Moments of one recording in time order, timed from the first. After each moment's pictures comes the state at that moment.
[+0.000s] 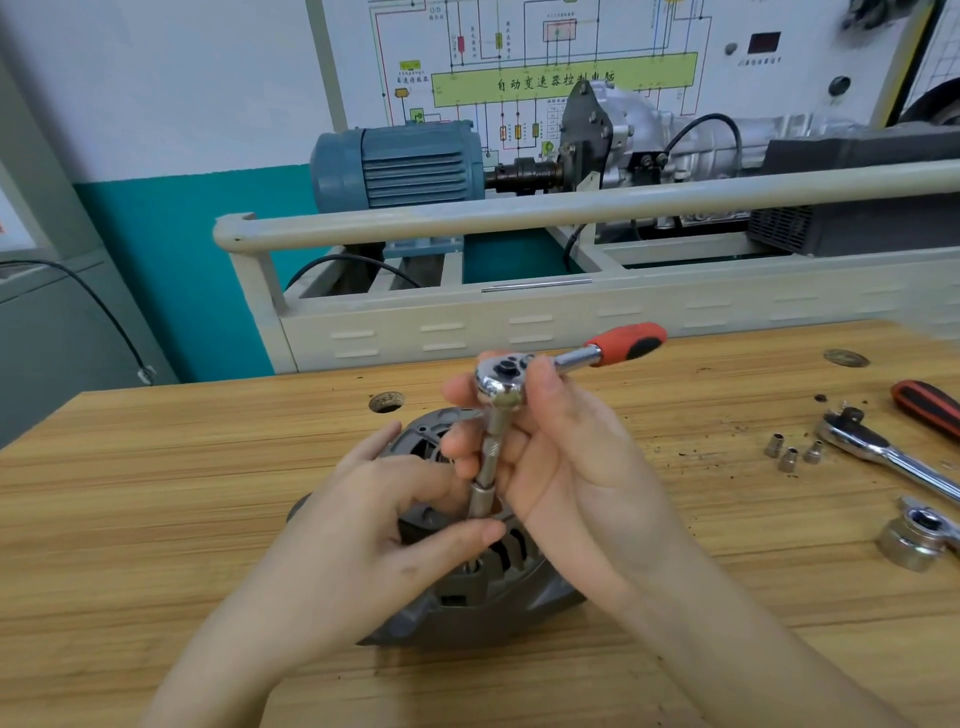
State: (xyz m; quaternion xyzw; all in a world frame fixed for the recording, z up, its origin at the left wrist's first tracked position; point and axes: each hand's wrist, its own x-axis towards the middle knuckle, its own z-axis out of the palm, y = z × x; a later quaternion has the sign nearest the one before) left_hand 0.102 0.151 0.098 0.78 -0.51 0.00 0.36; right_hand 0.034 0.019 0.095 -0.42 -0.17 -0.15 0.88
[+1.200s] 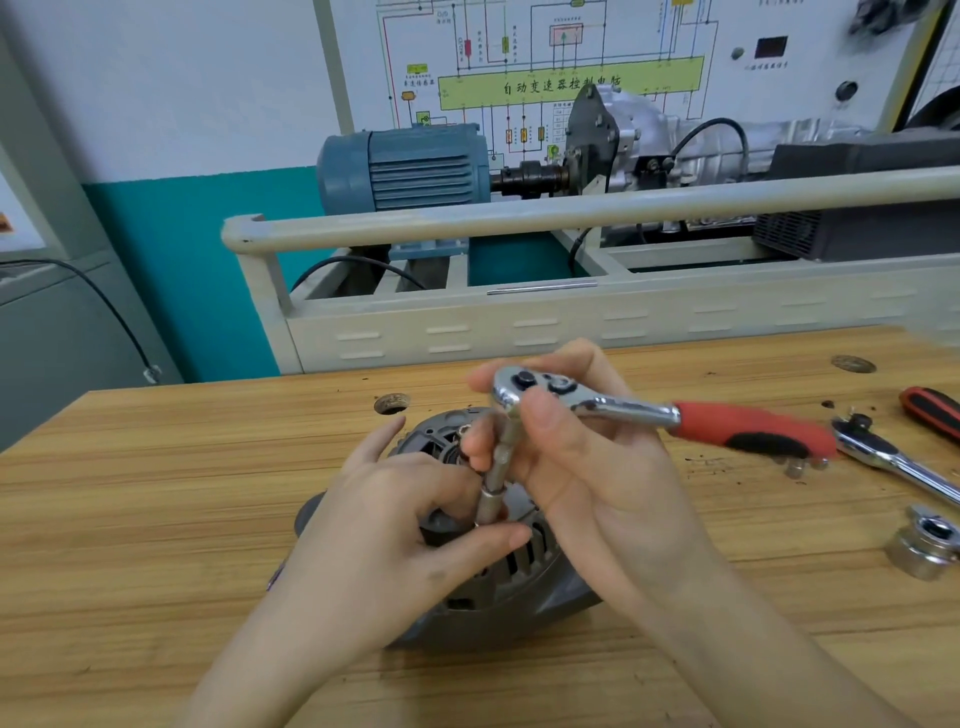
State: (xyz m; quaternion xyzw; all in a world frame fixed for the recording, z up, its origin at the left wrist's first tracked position) left_hand 0.101 0.145 0.091 0.79 -0.52 0.07 0.32; right_hand 0.030 0.017 0.095 -0.46 -0.18 -0.21 0.84
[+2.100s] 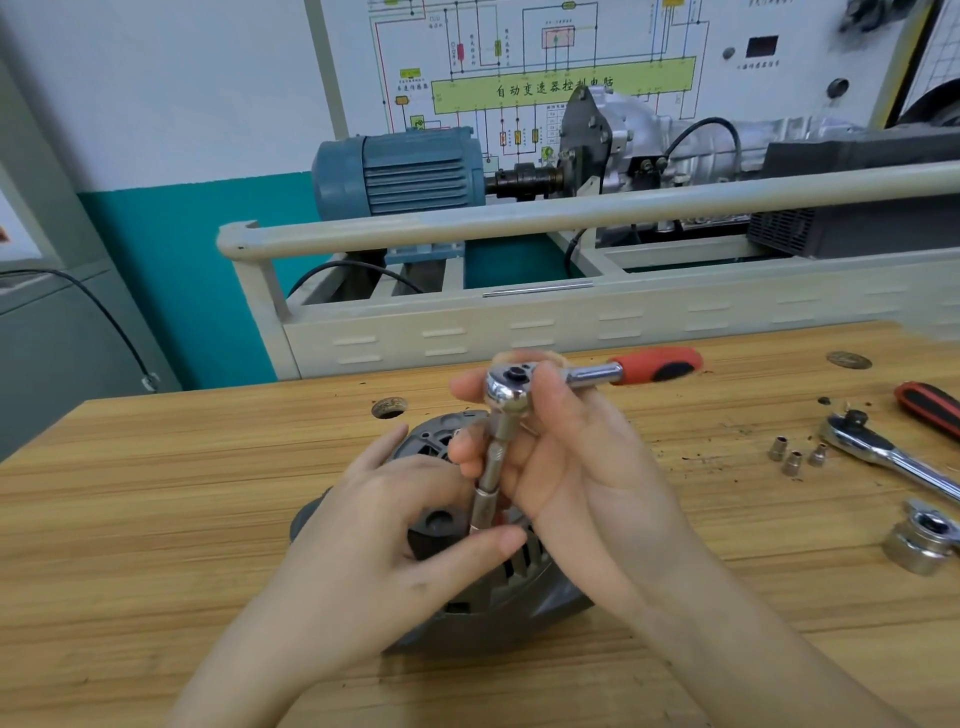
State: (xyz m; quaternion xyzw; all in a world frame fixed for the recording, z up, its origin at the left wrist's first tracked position) left_hand 0.102 0.148 0.092 0.78 -0.52 0.05 0.33; right_hand 0.033 0.016 0.094 -0.44 -0.18 -0.17 0.86
